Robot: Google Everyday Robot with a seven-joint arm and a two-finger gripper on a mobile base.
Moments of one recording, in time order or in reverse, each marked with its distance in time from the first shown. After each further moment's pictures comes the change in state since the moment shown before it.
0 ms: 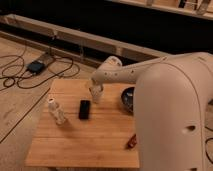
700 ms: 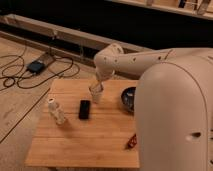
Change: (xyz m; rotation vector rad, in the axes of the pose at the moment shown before) arm 0.025 -0.018 -0.046 0.026 0.299 0.085
